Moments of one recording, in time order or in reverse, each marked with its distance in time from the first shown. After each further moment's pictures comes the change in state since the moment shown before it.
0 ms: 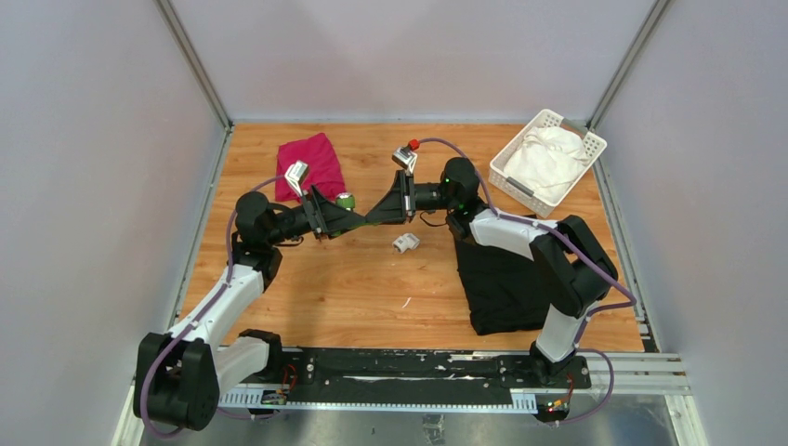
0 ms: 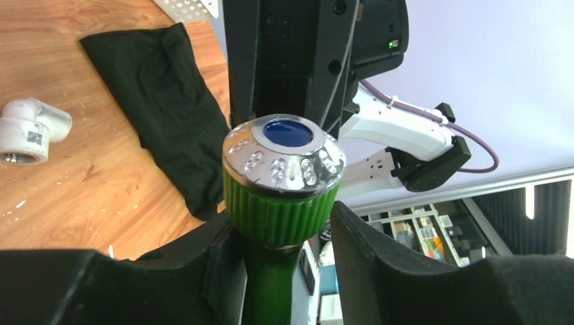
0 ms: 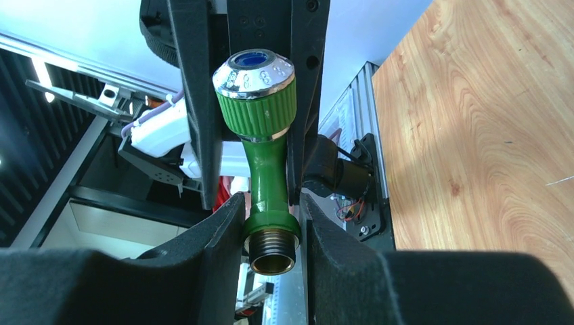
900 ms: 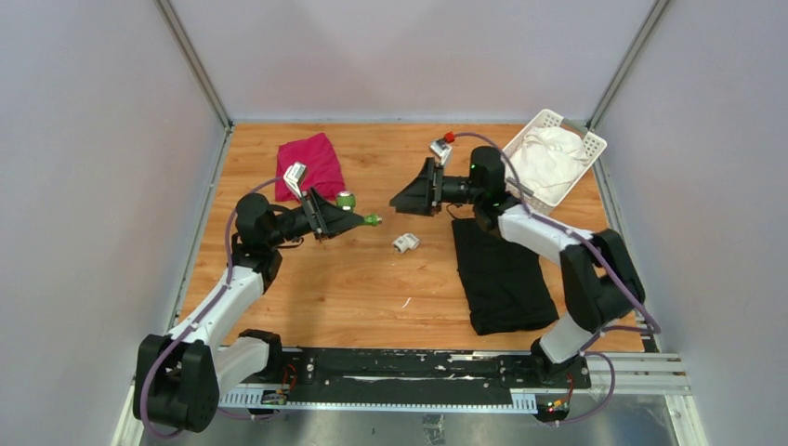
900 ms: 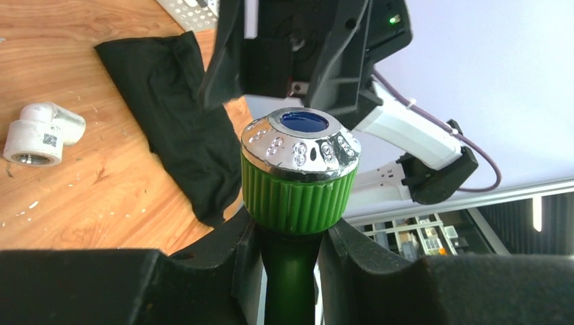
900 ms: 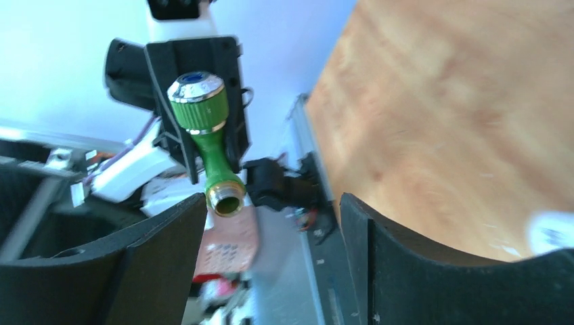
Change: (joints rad) left arm 0.002 -0.007 -0.010 -0.016 -0.034 0.019; right arm -0.118 -0.095 -0.045 -0.230 0.031 -0.134
